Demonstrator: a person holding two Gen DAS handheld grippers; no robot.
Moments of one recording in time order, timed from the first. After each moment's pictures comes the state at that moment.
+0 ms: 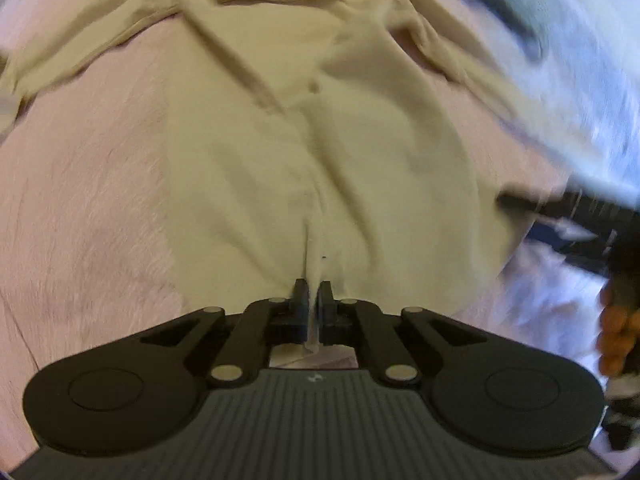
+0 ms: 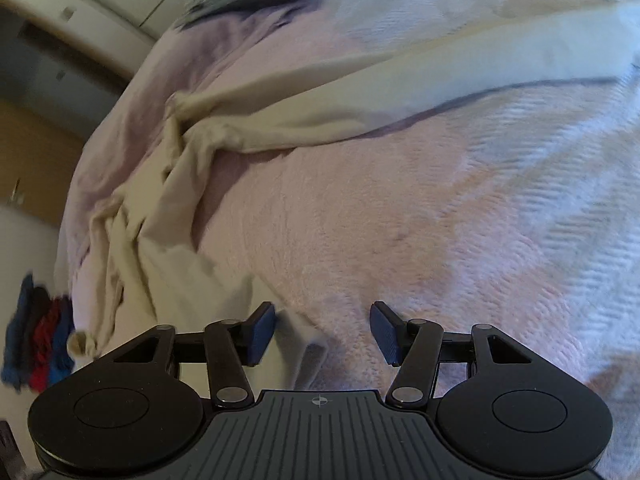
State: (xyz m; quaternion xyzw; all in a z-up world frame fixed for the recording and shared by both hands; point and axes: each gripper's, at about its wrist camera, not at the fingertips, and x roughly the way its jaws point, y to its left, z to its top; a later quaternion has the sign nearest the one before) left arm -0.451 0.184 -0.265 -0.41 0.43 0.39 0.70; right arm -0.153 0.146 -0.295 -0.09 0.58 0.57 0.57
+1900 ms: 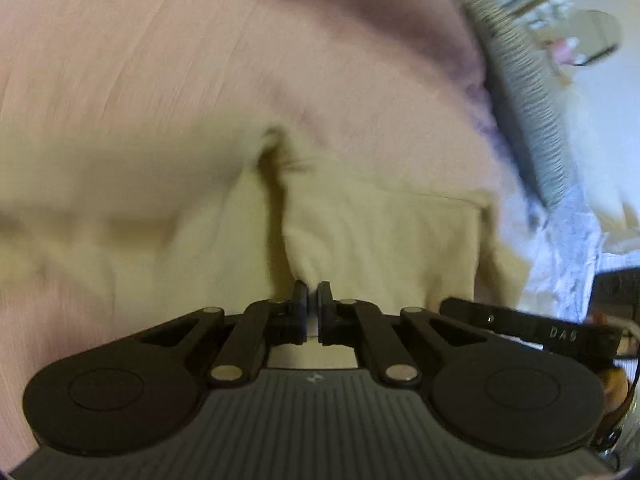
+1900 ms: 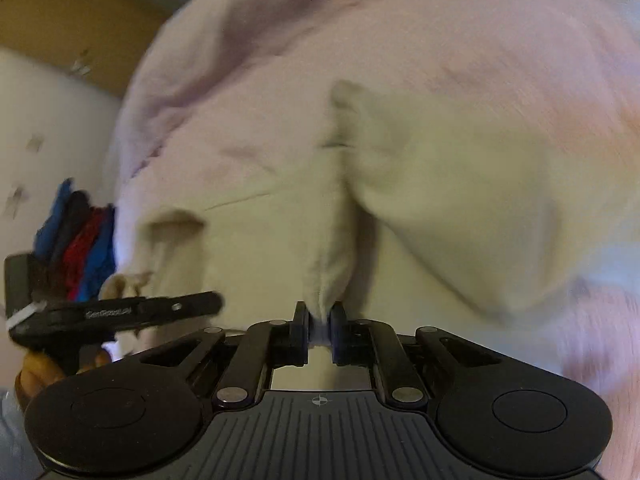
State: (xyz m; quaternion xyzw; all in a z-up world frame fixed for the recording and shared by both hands) left arm -0.466 0.414 -0.271 -0.49 0.33 0.33 0.74; right arm -0.191 0.352 -0.300 -0.17 0.58 0.69 0.41
